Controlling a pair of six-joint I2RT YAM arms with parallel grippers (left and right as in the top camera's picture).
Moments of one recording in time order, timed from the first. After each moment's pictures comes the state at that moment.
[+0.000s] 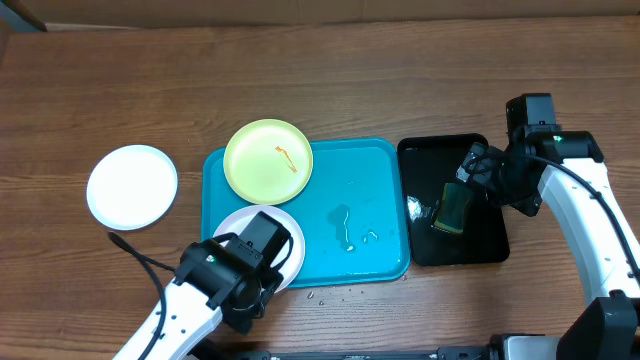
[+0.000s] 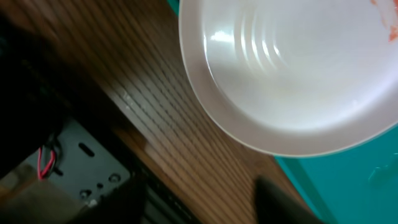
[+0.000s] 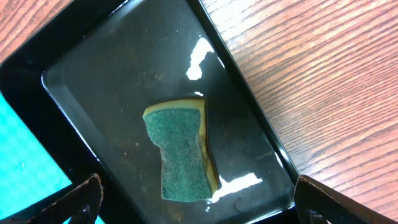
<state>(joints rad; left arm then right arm) -0.60 1.05 0.78 -1.28 0.01 -1.62 0.01 1.52 1.17 -1.02 -0.02 0.52</state>
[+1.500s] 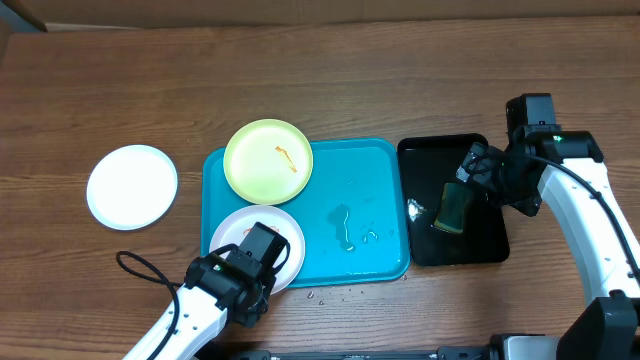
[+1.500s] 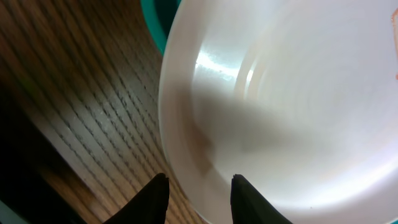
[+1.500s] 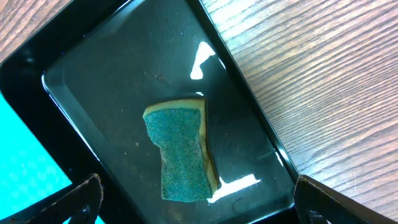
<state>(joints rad) -0.55 1.06 0.56 -0.98 -0.06 -1.76 0.01 1.52 1.17 -1.02 -0.02 0.52</state>
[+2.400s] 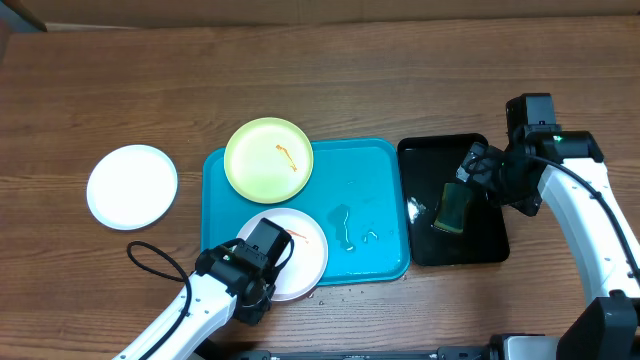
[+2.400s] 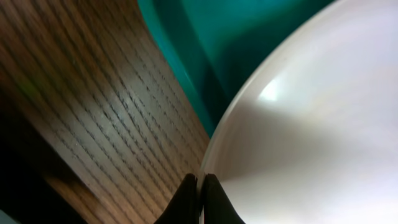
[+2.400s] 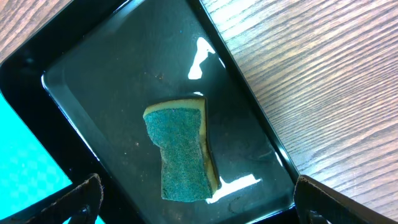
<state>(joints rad) -0.55 1.15 0.56 -0.95 -0.03 -1.72 0.01 1.52 1.17 -1.02 -0.02 0.52</state>
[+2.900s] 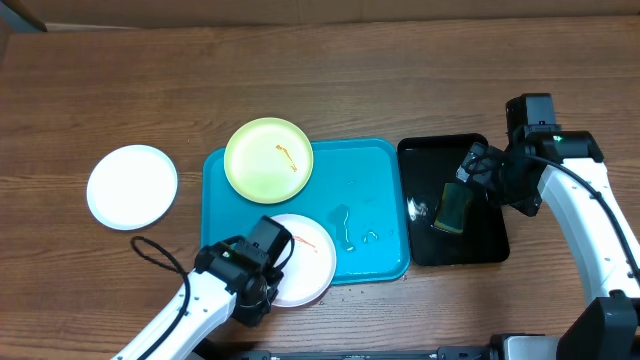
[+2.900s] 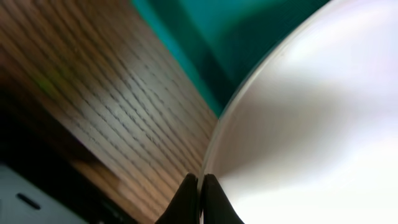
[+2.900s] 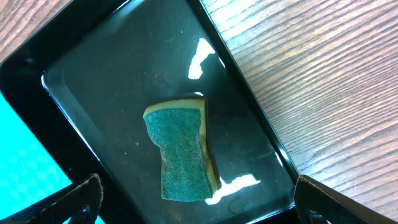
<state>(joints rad) -0.55 1.15 0.61 -1.03 0.03 -1.58 0.01 1.52 1.17 -1.02 -0.02 0.52</state>
